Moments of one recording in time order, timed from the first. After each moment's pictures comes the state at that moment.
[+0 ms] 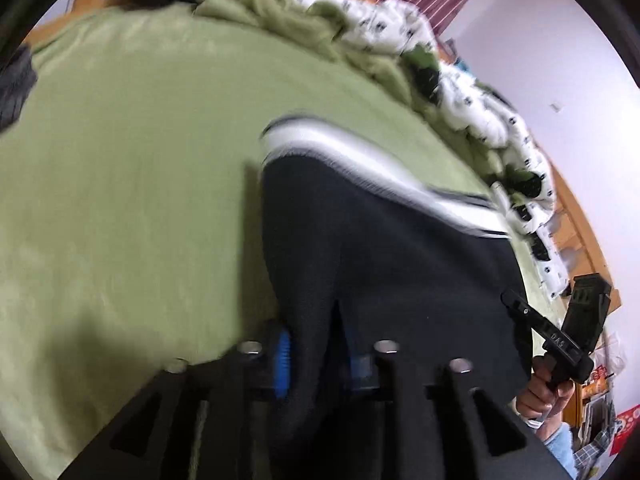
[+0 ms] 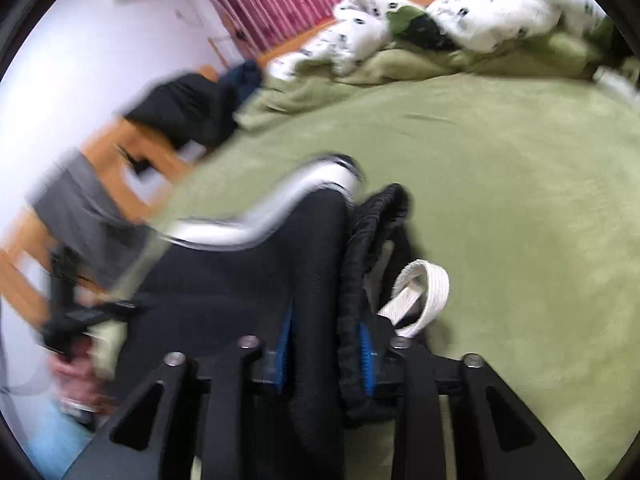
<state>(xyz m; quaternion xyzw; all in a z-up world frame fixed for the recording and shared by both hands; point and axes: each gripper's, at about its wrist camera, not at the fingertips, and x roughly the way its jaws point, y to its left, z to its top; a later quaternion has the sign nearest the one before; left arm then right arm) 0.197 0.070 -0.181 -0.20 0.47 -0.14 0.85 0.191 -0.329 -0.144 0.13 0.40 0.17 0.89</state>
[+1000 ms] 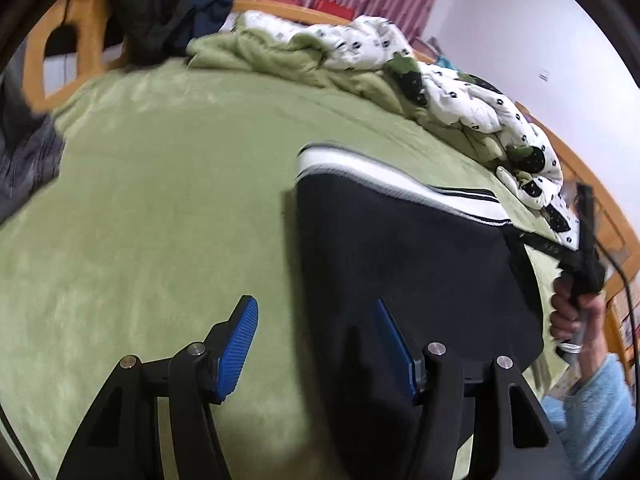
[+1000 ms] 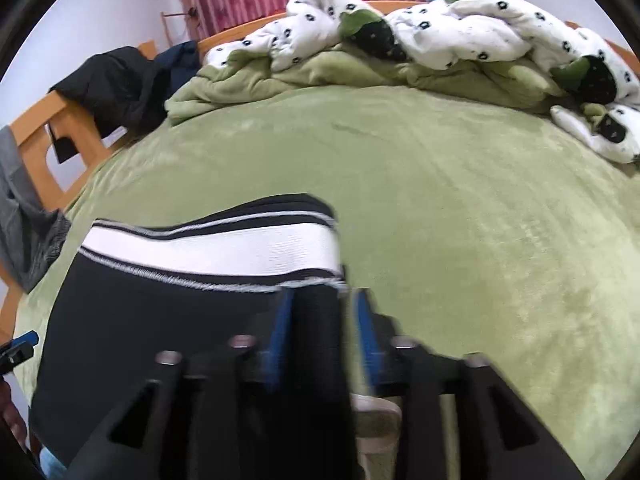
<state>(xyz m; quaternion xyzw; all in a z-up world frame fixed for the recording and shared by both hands) 0.149 0.065 -0.133 -0.10 0.40 -0.13 0.90 0.229 -0.337 -0.123 0.06 0.41 0.06 0.91</state>
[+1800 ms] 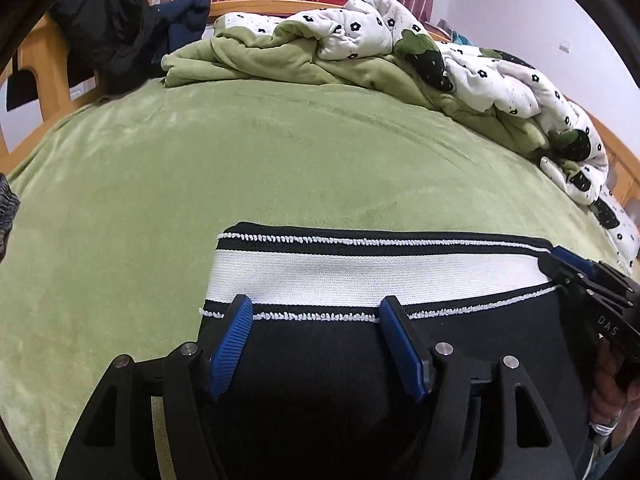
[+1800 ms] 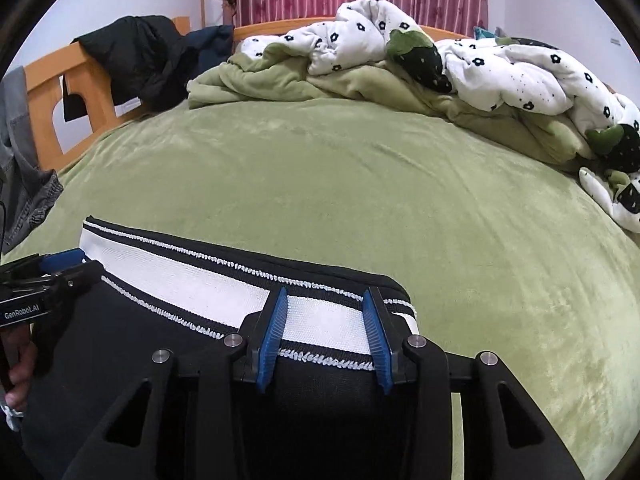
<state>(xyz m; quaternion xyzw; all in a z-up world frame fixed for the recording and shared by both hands) 0.266 -0.017 -0.171 -0.04 0.41 -0.07 0.91 0.272 -0.286 -0.141 -0.03 0.38 0.08 0.92</state>
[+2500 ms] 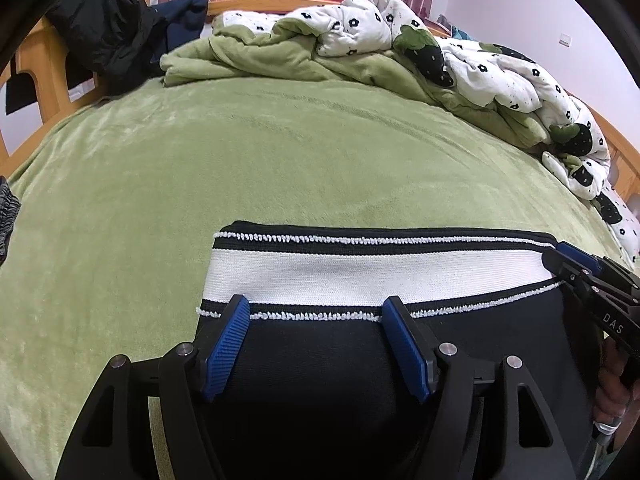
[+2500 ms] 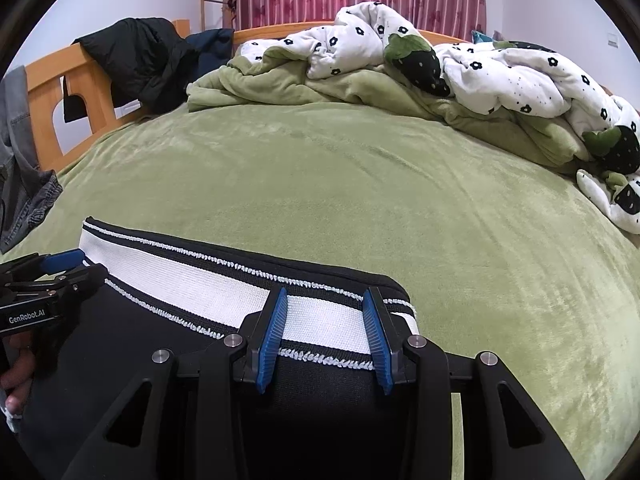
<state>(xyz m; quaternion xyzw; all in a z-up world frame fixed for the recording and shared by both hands) 0.271 -0.017 -0.172 -0.04 0.42 -0.08 0.90 0.271 -0.286 -0.141 -0.03 0.38 0.08 0.92</state>
